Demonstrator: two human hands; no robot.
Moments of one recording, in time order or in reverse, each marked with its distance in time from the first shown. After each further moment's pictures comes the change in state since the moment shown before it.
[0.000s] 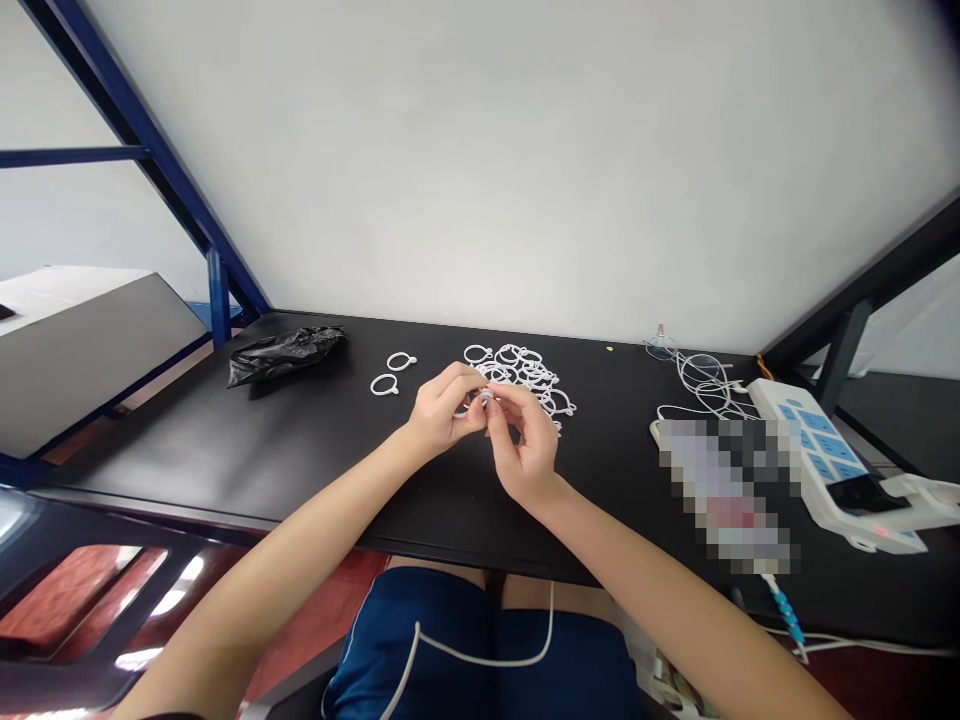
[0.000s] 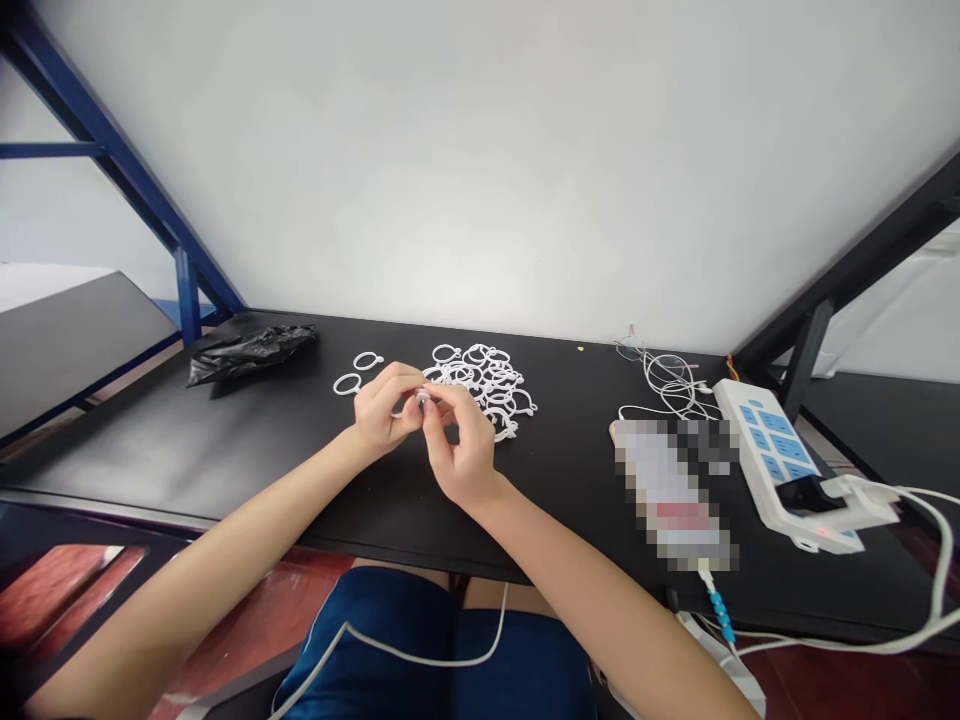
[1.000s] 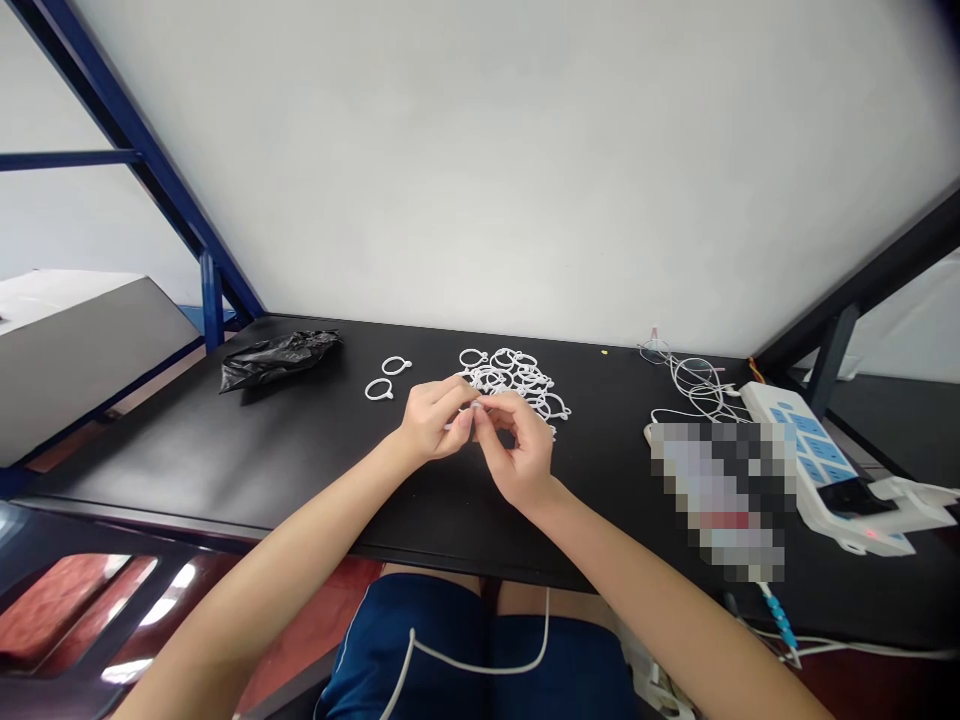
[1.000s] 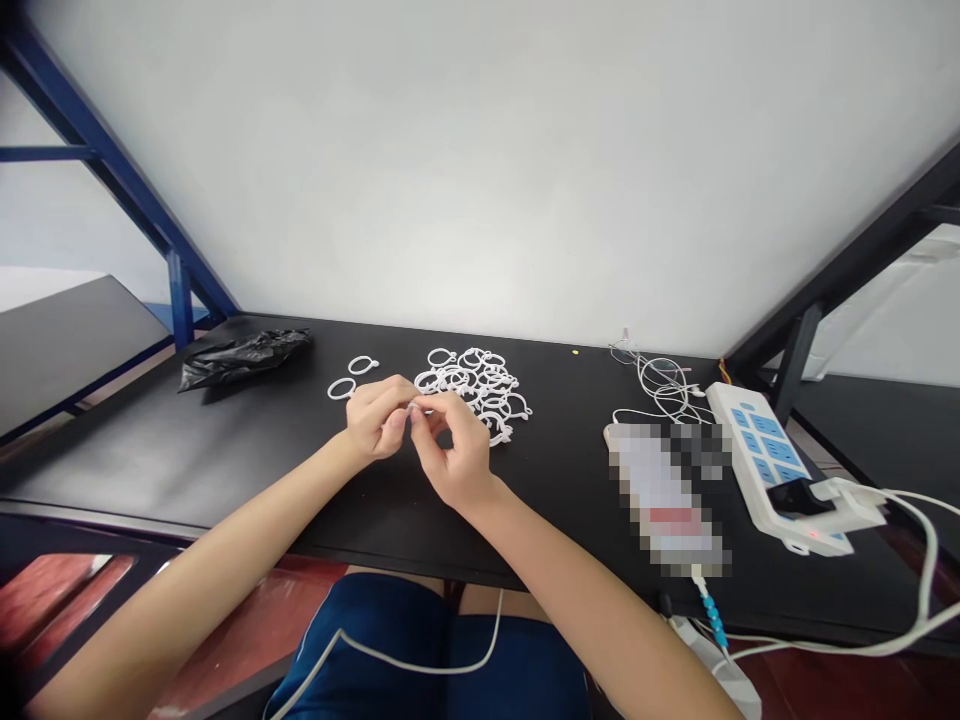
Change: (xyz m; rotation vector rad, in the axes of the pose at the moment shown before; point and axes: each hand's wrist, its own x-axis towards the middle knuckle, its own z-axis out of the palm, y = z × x) left_hand 0.003 0.002 -0.005 -0.017 -0.048 0.026; right_hand 0.003 -0.001 -0.003 0.007 -0.043 -0.030
